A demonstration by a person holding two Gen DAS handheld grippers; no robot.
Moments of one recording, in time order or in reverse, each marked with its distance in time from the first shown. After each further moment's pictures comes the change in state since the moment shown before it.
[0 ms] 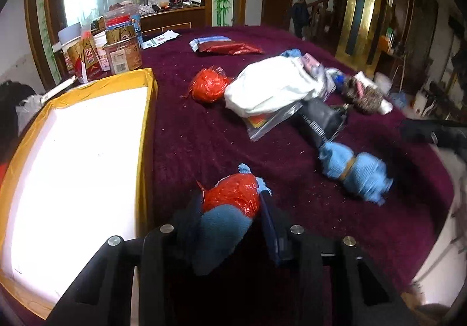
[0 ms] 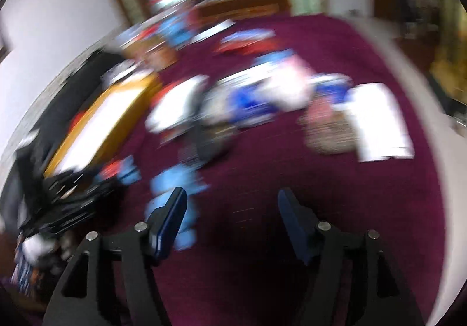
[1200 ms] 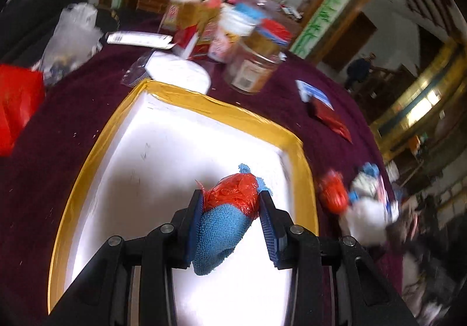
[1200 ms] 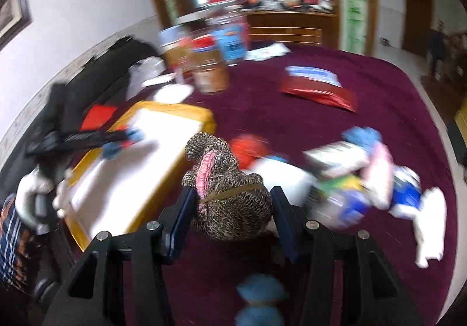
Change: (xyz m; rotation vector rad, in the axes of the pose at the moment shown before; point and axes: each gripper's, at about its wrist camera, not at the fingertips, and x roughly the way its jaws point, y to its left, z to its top) left arm 0.001 0.212 0.069 -0.516 0.030 -0.064; right arm 0.066 0.157 0.094 -0.227 0.006 0.113
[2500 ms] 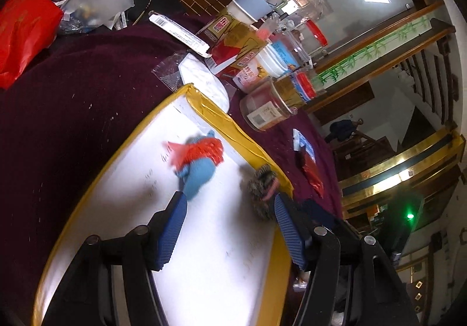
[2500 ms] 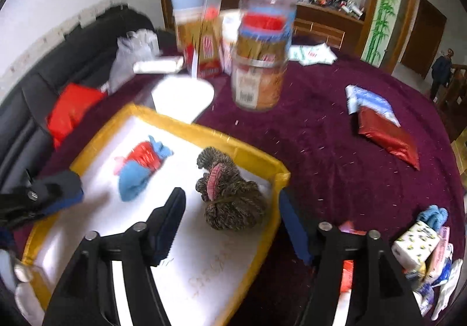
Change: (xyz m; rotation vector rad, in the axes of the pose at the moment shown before) left arm -0.002 0.072 0.013 -0.374 -0.084 -0.195; right arm 0.143 0.092 0.089 -0.081 0.065 -0.124
